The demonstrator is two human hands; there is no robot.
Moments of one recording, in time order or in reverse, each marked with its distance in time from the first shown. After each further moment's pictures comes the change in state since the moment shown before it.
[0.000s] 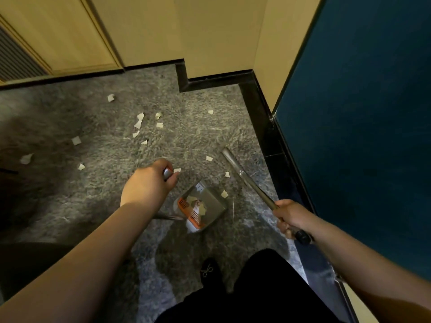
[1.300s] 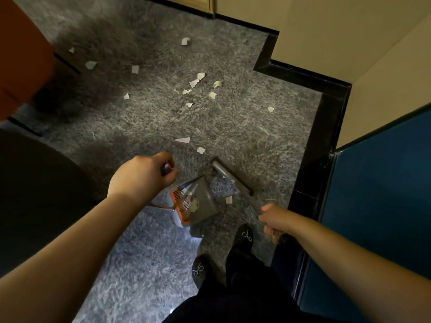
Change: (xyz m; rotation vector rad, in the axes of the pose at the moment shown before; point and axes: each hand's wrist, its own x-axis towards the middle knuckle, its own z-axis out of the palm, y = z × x) left_hand 0.083 0.031 0.041 0.121 0.097 -0.354; right_hand 0.179 -0.176 -0.039 -0.934 -0.436 0.005
